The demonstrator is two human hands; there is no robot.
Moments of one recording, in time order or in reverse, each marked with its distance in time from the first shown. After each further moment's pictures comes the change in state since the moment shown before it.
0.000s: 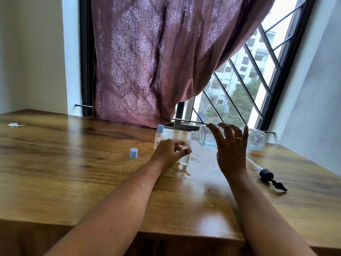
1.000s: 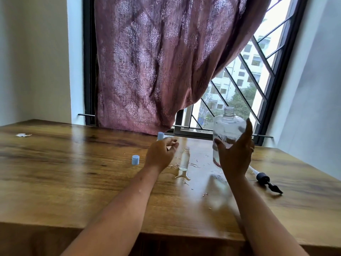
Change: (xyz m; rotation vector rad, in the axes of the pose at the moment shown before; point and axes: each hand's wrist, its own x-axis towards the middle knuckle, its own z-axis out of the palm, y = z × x) left_hand -0.004 0.008 -0.017 0.085 0.240 -0.041; right_hand 0.011 -0.001 -0.027 0.693 0.194 0.572
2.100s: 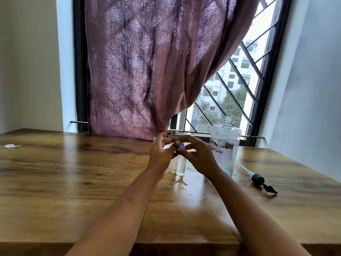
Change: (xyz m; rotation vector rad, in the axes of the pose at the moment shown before) left_hand 0.002 0.022 0.004 -0.955 -0.063 -0.202; right_hand -0.011 -0.040 0.029 0.415 -0.722 -0.192
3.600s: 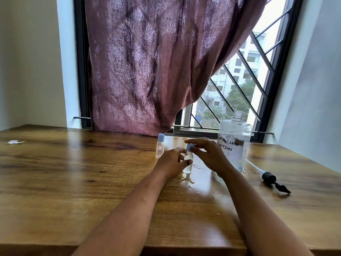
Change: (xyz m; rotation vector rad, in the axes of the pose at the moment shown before) left_hand -0.001 -0.017 -0.011 0.985 -0.267 0.024; right_hand 0.000 0.030 -0.005 -0.119 -0.078 0.204
